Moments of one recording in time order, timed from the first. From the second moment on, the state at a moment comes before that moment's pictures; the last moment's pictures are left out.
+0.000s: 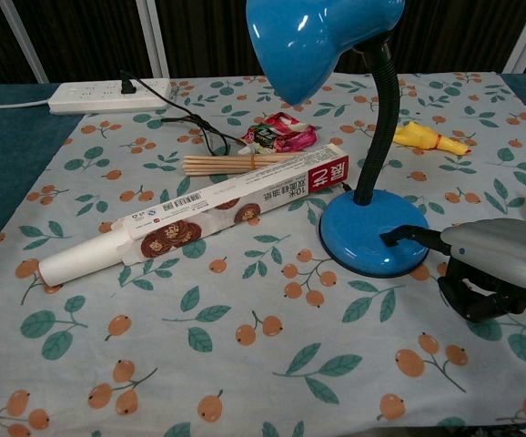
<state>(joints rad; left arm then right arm) -0.07 -1.09 -0.05 -1.61 1.48 1.50 0.04 0.49 -1.46 0.00 -1.78 -1.10 1.04 -0.59</state>
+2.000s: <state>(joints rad) -0.07 -1.09 -0.05 -1.62 1.48 1.50 0.05 0.50 -1.47 -0.04 -1.78 -1.09 1.05 -0.59</state>
